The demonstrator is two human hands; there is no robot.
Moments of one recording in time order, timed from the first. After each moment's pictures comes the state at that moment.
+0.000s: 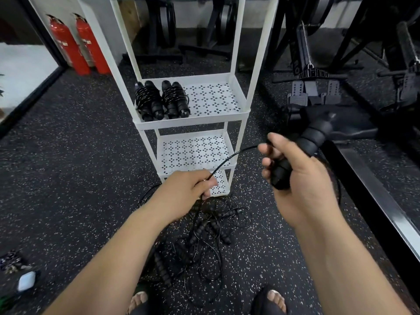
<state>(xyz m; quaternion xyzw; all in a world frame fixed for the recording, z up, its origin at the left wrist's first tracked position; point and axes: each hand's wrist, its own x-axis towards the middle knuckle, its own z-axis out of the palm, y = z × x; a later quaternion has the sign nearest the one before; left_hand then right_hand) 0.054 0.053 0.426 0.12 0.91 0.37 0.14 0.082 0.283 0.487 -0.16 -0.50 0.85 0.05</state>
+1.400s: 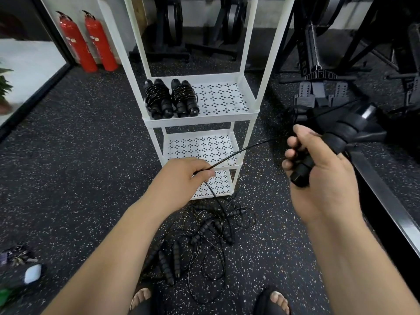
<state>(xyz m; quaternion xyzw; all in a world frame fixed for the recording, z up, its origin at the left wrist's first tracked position) 0.048 0.033 0.441 0.12 0.92 0.36 0.05 0.083 0.282 0.500 -0.14 -0.48 0.86 0.13</state>
